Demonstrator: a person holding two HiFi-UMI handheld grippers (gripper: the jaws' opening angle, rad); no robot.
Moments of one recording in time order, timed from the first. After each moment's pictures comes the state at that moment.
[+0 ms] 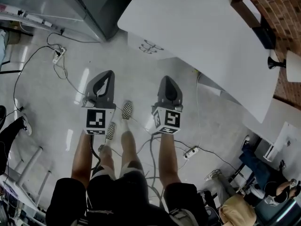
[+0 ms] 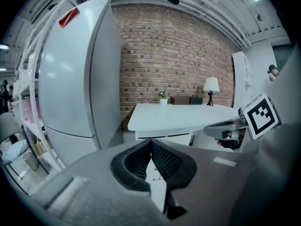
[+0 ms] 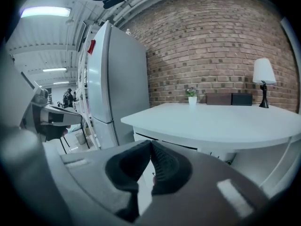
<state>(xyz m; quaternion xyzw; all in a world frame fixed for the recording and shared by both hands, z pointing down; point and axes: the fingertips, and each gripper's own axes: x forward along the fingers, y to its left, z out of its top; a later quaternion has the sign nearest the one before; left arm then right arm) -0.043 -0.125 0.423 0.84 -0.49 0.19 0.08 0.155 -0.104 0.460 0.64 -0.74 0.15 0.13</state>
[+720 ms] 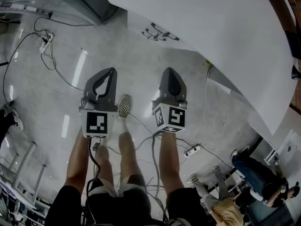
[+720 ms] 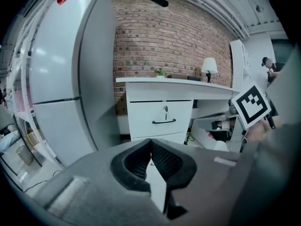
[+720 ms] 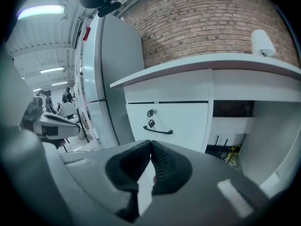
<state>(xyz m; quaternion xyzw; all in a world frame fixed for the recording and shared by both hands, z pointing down) -0.022 -0.128 0.594 0.85 -0.47 0.23 0.10 0.155 -0.131 0.620 0.63 -0.74 0.20 0.13</state>
